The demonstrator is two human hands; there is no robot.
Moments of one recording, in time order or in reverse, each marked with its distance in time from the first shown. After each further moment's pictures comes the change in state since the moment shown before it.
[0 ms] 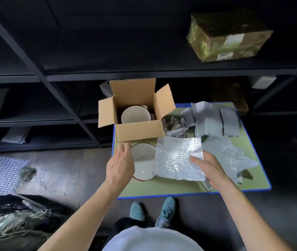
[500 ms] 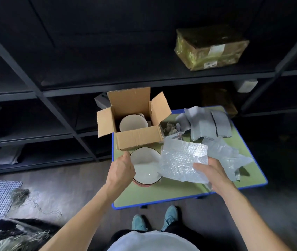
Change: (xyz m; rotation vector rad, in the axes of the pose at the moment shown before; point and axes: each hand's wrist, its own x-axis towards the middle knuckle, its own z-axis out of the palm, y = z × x) left_hand 0.004 -0.006 -0.020 -0.116 -0.124 0.035; right_hand -0.021 0.014 0.002 0.055 0.196 0.034
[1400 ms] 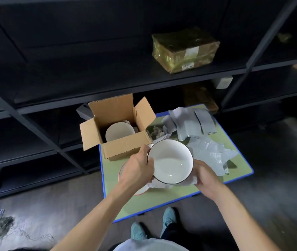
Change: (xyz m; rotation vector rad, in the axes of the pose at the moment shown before) left_hand -0.006 0.085 -0.027 -0.362 -0.199 0.207; right_hand -0.028 -0.013 0.009 0.212 -0.189 0.014
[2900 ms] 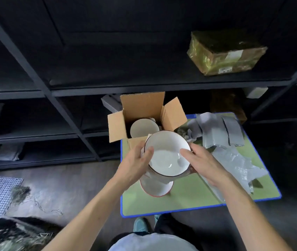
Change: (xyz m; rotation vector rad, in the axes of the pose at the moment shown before) left_hand -0.005 -0.052 -0.061 -0.377 0.084 -0.151; right_hand 0.029 -0.063 0.080 -0.504 -0.099 -0.162
